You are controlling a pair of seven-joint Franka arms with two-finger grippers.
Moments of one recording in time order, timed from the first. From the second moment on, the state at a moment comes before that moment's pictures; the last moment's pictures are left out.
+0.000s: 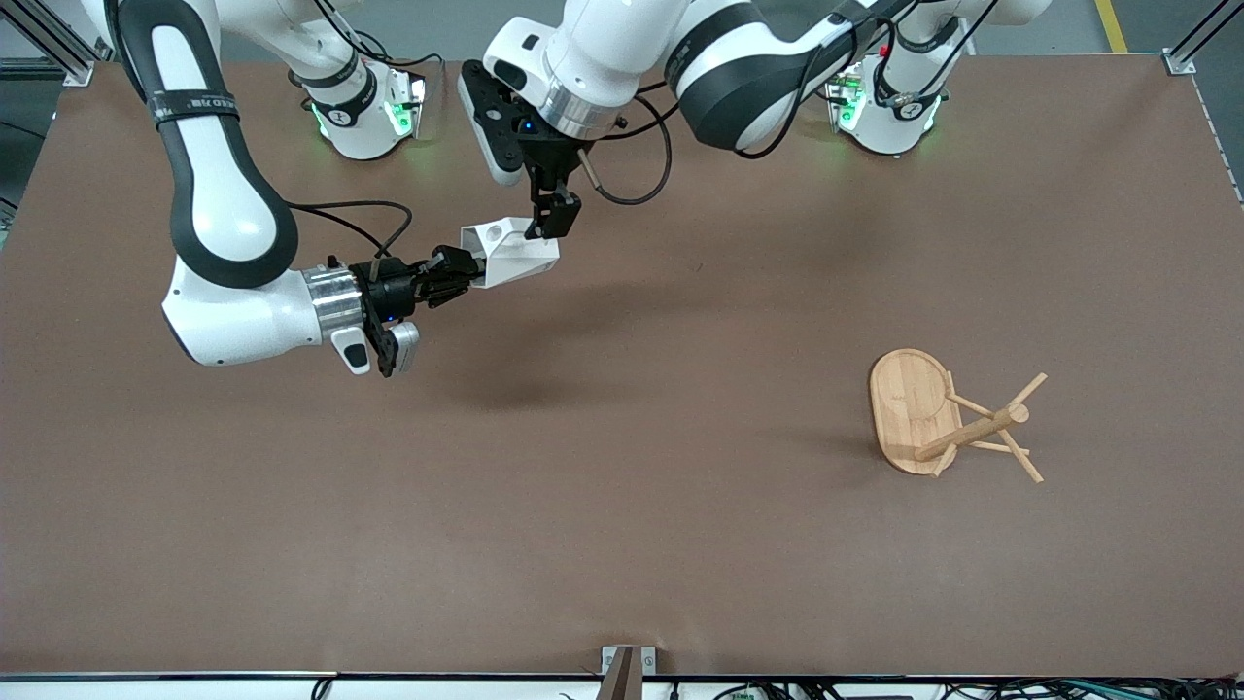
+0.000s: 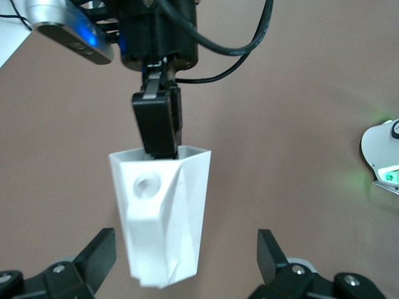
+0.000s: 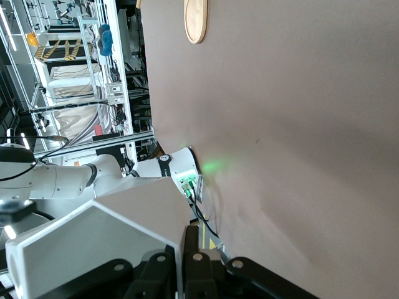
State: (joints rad) left arm -0.36 0.51 -0.77 -1.35 0.15 2.17 0.13; right arm 0.27 0.29 -0.05 -1.87 1.10 1.59 -0.47
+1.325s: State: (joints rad) left arm -0.37 0.59 -0.78 -1.34 0.29 2.22 0.12; right arm 0.27 0.24 -0.06 -1.88 1.10 1.56 -0.37
